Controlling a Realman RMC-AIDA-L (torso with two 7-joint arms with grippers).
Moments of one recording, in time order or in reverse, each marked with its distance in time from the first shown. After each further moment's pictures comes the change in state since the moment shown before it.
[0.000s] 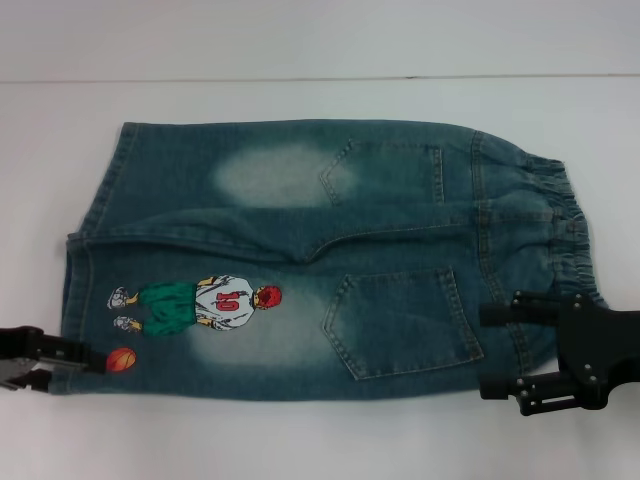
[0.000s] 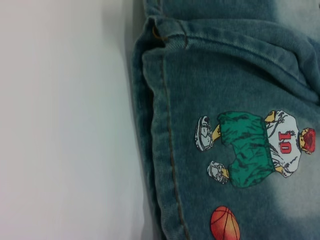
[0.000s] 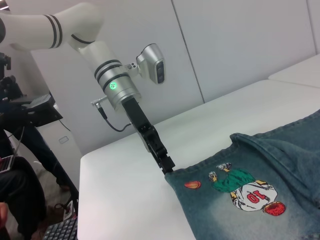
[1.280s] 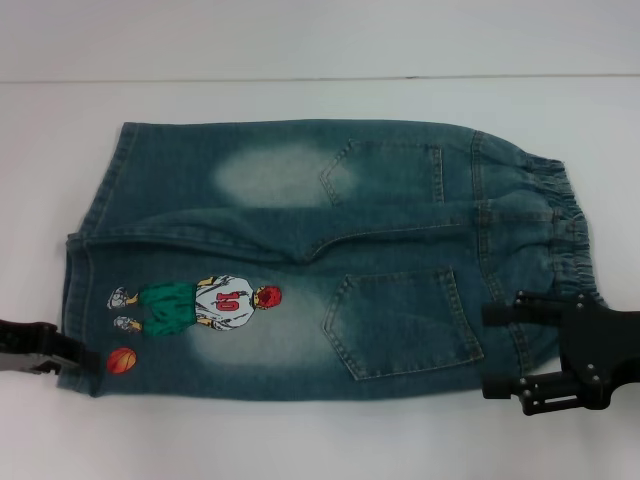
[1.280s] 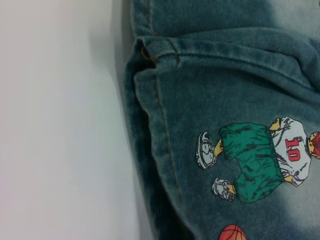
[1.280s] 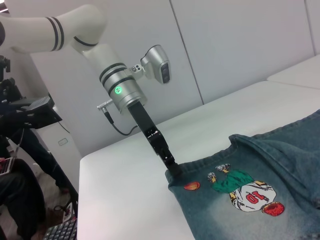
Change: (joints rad) left arm -0.009 -0.016 0.042 -0.006 -0.010 -0.063 0.039; right arm -0.002 -0.003 0.006 0.004 0.000 -0.003 0.000
